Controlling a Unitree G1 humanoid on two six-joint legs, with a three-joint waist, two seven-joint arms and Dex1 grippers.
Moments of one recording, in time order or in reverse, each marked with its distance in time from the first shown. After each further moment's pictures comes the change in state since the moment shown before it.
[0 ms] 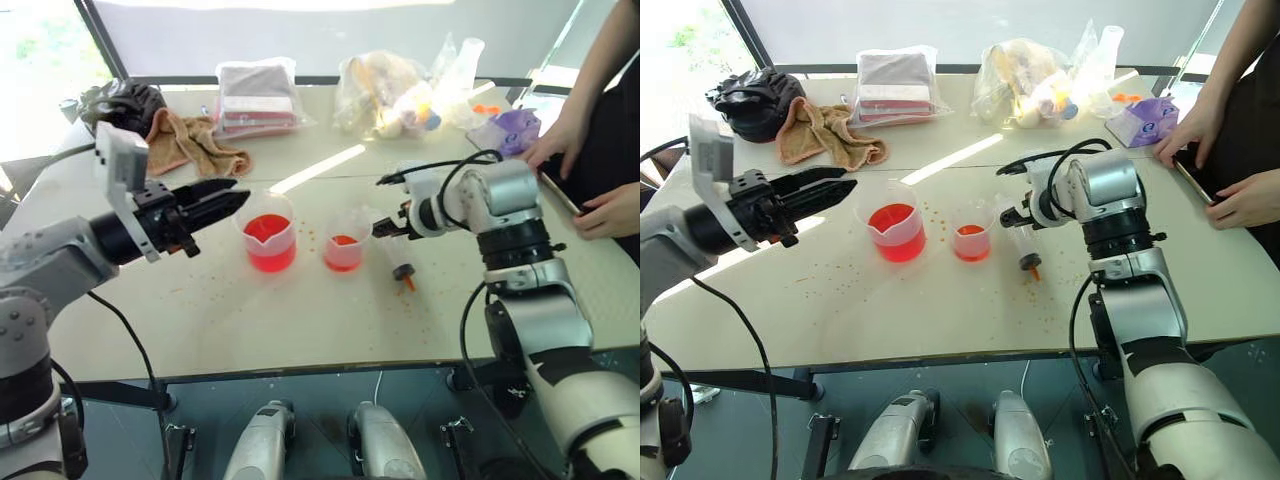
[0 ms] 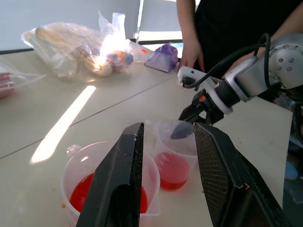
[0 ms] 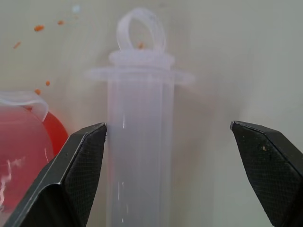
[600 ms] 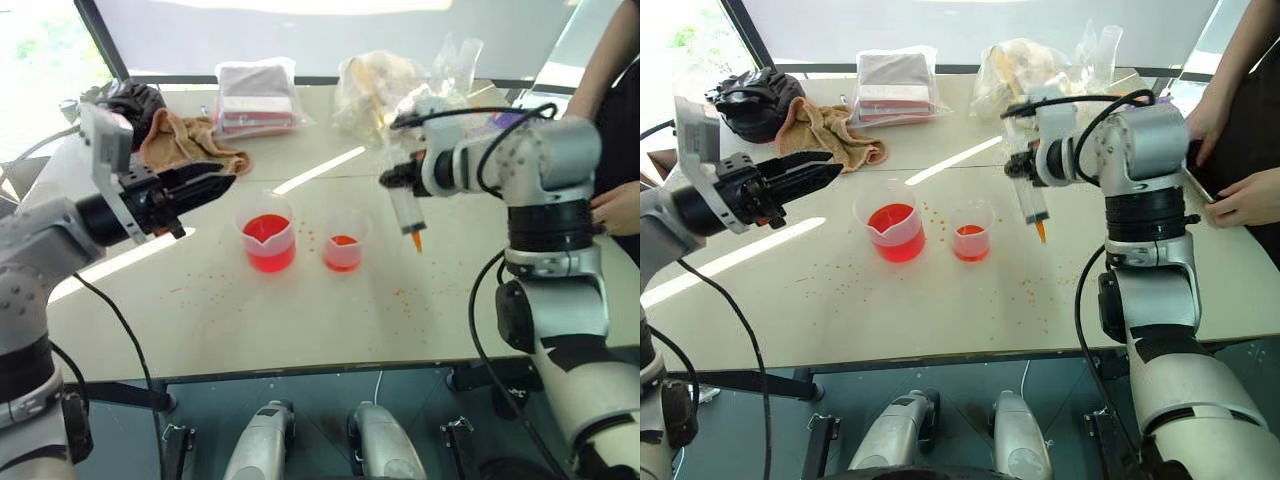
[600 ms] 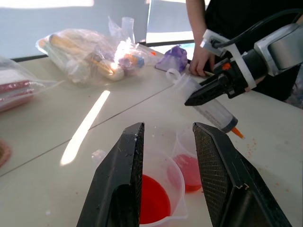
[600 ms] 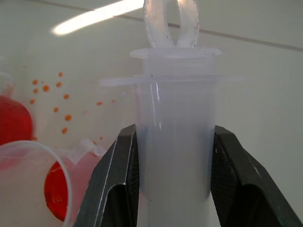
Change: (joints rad) left arm -0.053 -0.005 0.027 0.074 0.145 -0.001 -0.120; right arm -0.095 0.033 -0.094 -0.056 0.079 0.148 -0.080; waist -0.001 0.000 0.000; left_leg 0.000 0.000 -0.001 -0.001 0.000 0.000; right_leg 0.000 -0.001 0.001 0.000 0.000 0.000
